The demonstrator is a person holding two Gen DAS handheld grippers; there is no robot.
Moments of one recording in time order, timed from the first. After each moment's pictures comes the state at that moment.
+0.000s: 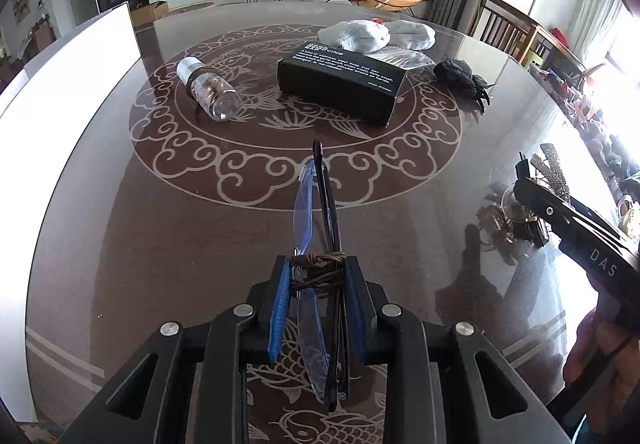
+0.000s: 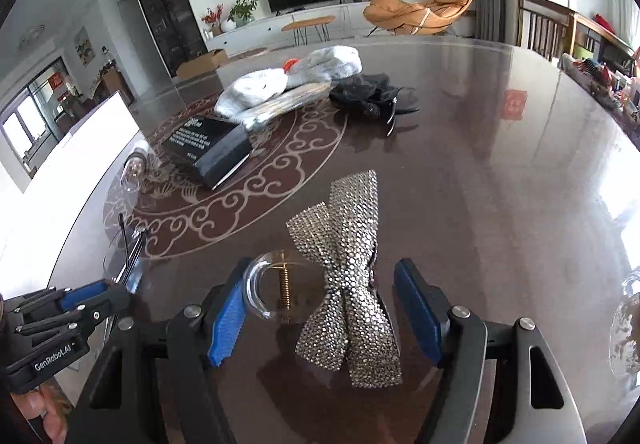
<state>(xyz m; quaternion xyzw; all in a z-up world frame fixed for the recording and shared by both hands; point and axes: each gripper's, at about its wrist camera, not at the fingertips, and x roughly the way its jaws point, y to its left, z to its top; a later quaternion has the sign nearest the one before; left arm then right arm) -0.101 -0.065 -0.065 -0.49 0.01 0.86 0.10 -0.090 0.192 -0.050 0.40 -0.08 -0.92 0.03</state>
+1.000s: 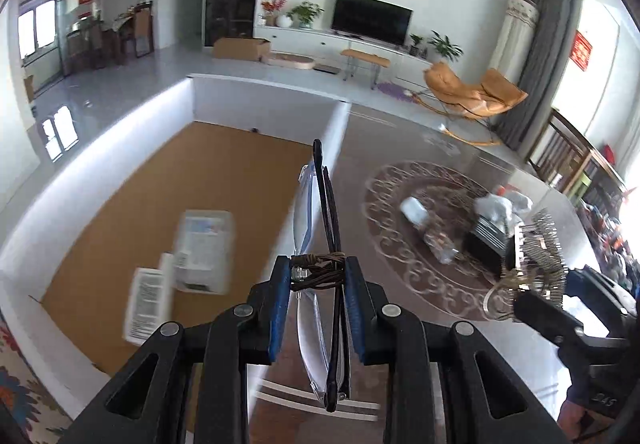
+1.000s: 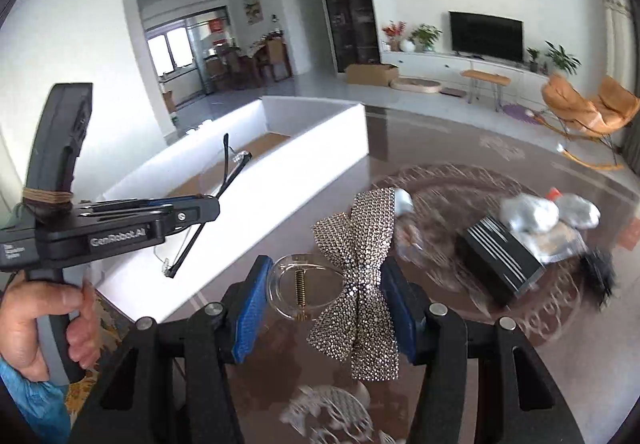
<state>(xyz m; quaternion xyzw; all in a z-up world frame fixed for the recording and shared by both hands) -0.088 -0.319 0.052 -0.38 -0.10 0.92 -0.05 -0.091 -0.057 0.067 0.32 0.04 -0.88 0.34</state>
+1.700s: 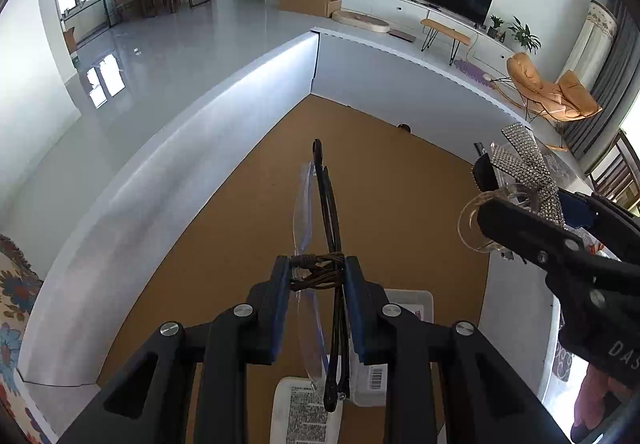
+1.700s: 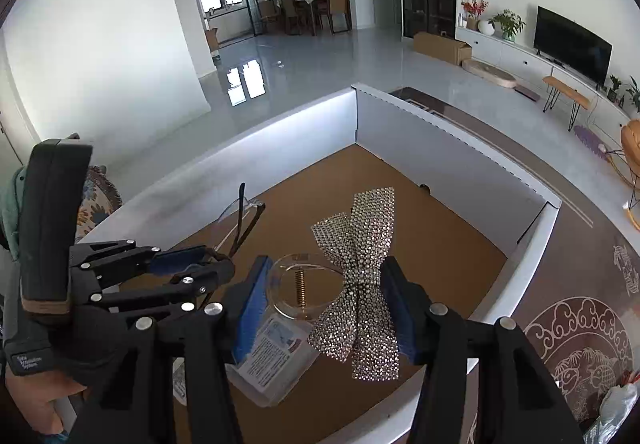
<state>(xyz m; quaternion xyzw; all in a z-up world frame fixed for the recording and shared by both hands) -0.206 -0.469 -0.004 -0.47 -0.12 0.86 -0.12 -0.264 -0.332 0.039 0.40 0.11 -0.83 0.38</state>
